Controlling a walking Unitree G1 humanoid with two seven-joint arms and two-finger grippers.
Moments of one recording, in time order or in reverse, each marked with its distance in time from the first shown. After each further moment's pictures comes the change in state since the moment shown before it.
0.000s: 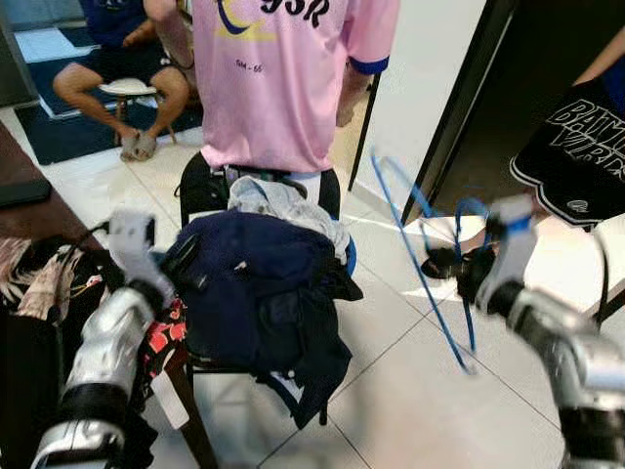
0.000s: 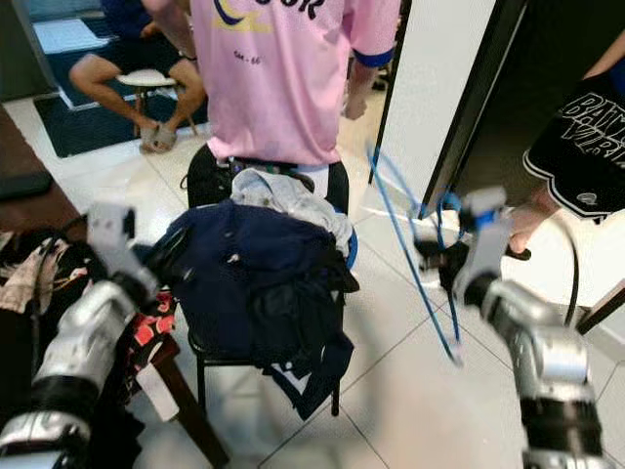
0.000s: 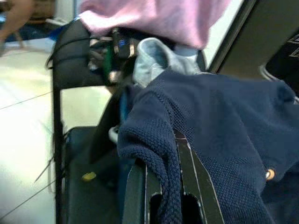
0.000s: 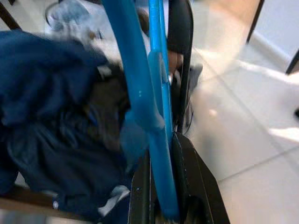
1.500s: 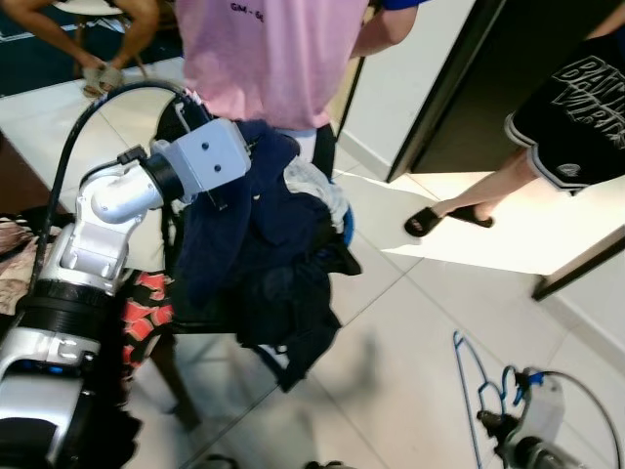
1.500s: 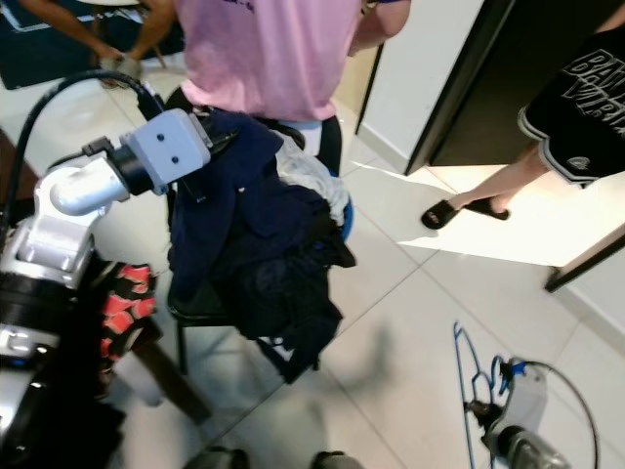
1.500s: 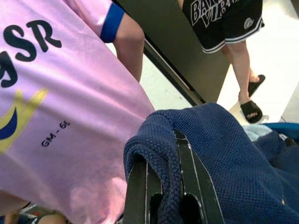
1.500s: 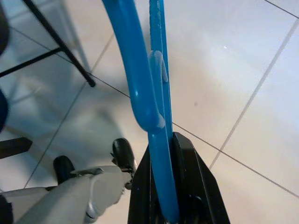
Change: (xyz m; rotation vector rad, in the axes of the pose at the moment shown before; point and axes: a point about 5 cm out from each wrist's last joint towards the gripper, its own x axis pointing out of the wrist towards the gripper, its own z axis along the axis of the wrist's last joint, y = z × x) left arm 0.045 -0.085 0.165 1.050 -0.447 -0.485; right arm -0.074 -0.062 -0.191 0.321 0.402 -0.476
